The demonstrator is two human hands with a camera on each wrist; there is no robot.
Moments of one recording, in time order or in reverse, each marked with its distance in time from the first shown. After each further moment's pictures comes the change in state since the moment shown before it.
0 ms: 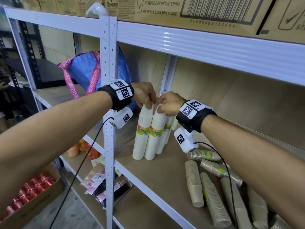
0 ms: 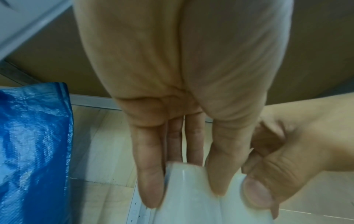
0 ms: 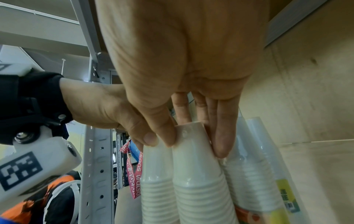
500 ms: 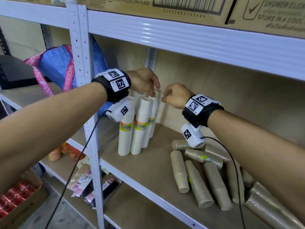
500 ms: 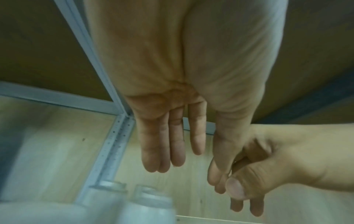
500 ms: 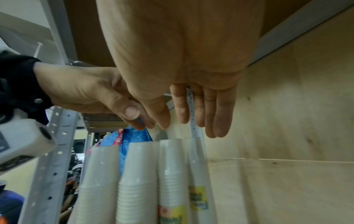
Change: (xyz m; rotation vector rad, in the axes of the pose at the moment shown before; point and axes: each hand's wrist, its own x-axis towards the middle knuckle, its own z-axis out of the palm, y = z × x) left_hand 0.014 0.056 0.001 0.019 0.118 0.151; right_hand -0.031 0.055 -0.039 -0.028 0.194 0.076
